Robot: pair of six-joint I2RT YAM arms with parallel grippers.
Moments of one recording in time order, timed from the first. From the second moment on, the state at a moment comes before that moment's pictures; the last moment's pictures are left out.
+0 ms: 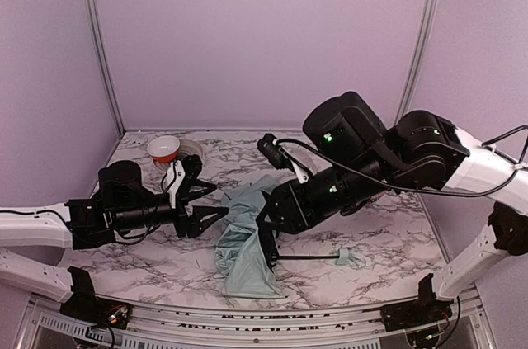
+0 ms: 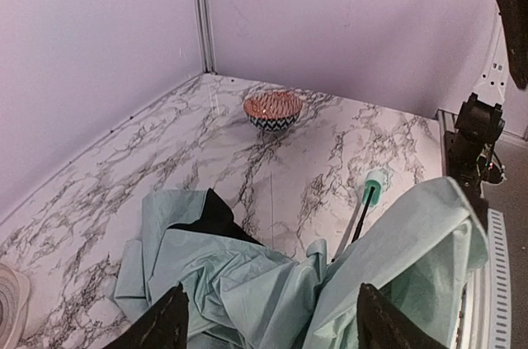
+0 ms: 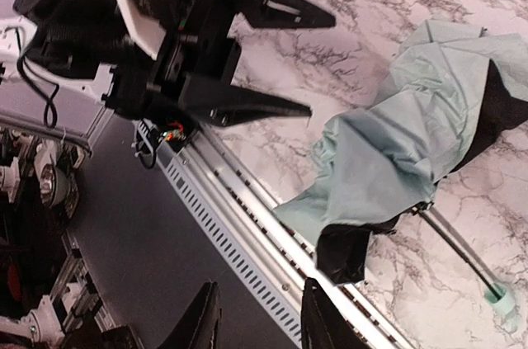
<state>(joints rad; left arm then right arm) -0.99 1.08 0.59 0.25 0.11 0.04 1.28 1.44 1.63 -0.94 -0.03 0.65</state>
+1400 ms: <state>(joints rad) -1.18 1.25 0.63 0.16 0.26 0.05 1.33 1.62 1.48 -0.95 0.29 0.77</state>
